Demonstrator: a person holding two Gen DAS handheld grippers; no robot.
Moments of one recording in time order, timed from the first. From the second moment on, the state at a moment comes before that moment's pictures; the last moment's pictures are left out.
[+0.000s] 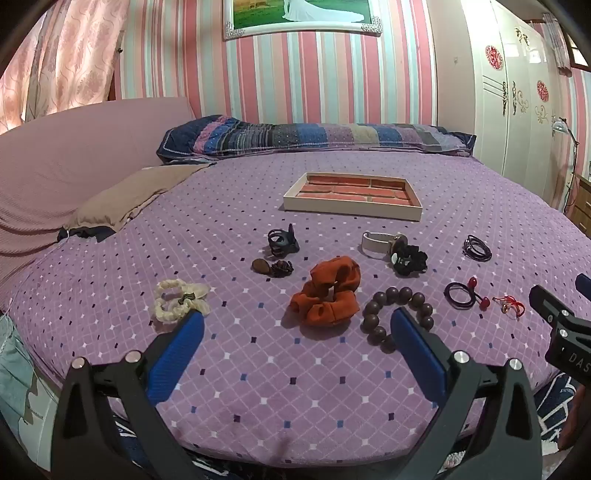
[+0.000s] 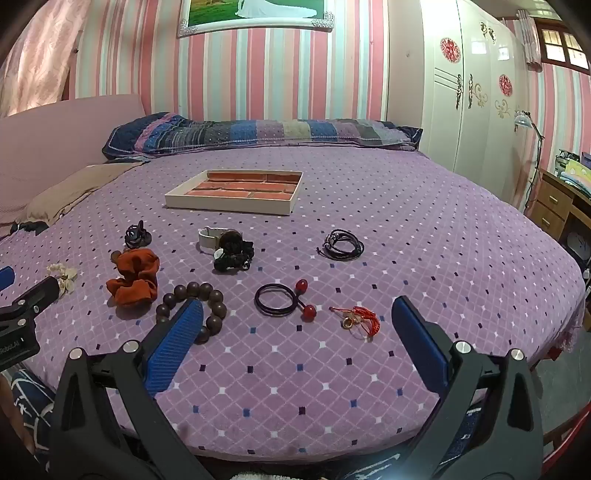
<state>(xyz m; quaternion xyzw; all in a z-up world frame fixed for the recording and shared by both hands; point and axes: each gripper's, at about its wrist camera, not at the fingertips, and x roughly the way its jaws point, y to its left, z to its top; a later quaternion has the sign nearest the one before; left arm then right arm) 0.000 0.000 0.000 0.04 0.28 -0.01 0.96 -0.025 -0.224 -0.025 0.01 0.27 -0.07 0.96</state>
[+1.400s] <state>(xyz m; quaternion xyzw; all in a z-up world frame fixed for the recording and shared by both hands) 0.005 -0.003 -0.016 0.03 0.29 -0.03 0.96 -0.018 -0.236 -0.034 0.02 0.27 -0.07 0.96</state>
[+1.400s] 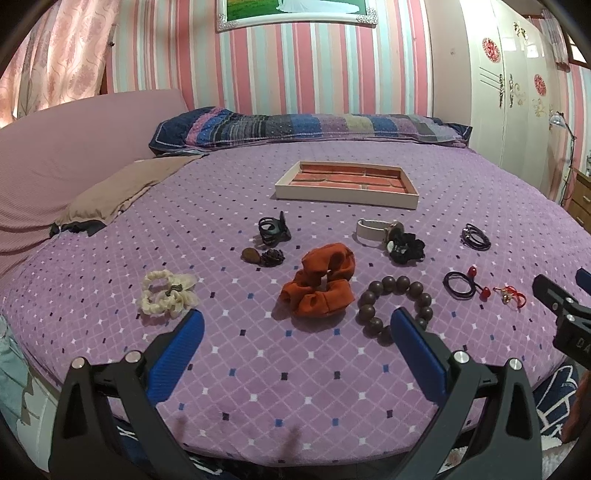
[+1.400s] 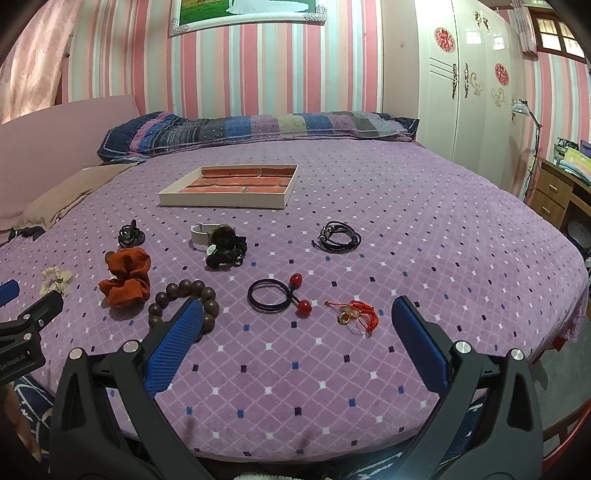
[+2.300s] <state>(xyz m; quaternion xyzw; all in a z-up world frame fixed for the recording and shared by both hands) 0.026 -0.004 -0.025 0.05 0.30 -0.02 0.95 0.000 -0.234 -0.037 -0.01 0.27 -0.09 0.96</state>
